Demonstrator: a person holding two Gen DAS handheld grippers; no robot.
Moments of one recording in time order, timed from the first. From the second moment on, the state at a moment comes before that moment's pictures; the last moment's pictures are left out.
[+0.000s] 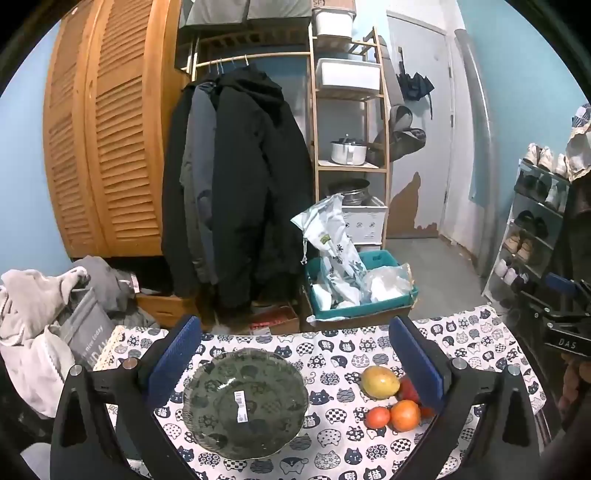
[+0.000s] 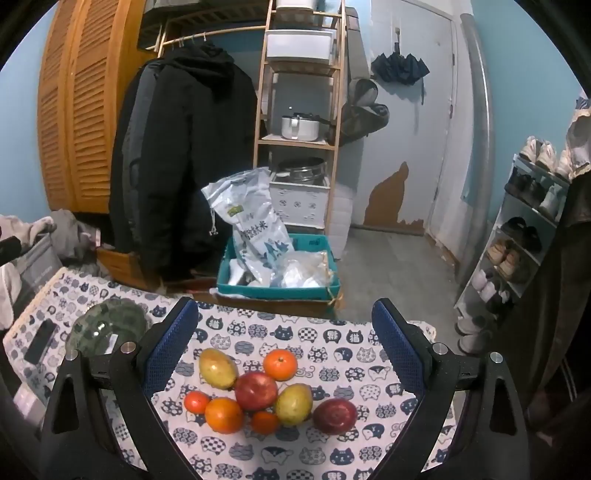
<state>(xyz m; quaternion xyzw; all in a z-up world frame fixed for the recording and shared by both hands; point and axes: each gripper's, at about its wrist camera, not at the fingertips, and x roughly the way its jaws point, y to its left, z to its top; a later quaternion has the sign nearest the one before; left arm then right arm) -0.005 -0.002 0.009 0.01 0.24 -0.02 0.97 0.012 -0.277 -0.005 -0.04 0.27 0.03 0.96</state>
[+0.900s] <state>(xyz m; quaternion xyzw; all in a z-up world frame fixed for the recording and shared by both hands) -0.010 -0.002 0.015 0.01 0.25 -0.03 0.97 0.011 -0.277 -0.005 -0.04 0.27 0.03 0.96</state>
